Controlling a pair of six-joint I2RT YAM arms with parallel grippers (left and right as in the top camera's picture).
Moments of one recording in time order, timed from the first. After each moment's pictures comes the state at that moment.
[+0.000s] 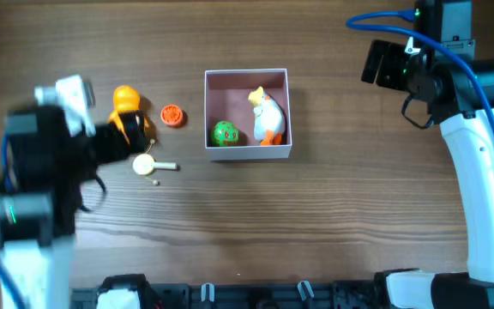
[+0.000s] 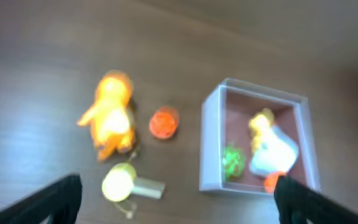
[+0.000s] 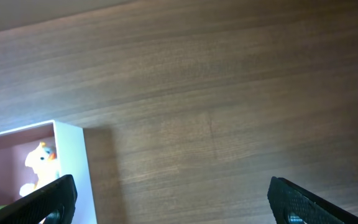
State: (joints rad) left arm 0.05 1.04 1.26 -0.99 0.12 -0.23; right arm 0.11 1.52 1.68 -1.08 0.19 0.27
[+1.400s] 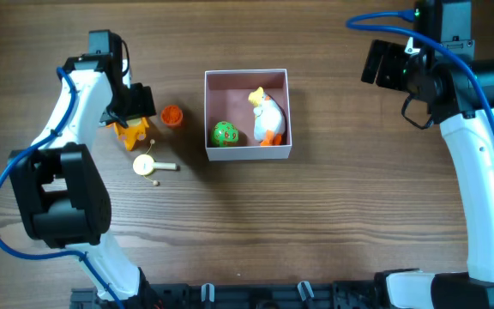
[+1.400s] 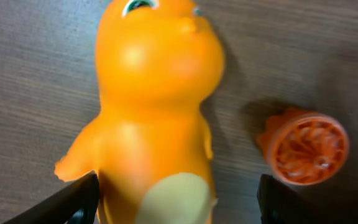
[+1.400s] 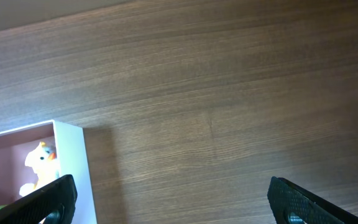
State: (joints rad) left arm 0.07 1.97 1.49 -0.91 -0.05 -0.15; right arm 0.11 1.52 1.68 -1.08 0.19 0.27
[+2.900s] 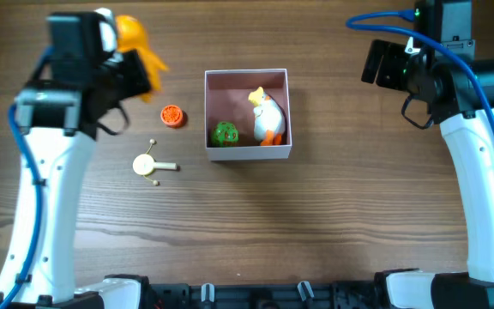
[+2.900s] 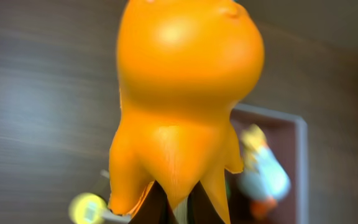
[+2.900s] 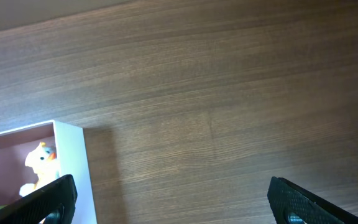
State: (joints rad) left arm -0.11 1.46 1.57 -0.98 0.06 -0.36; right arm 0.11 1.52 1.68 -1.08 0.19 0.27
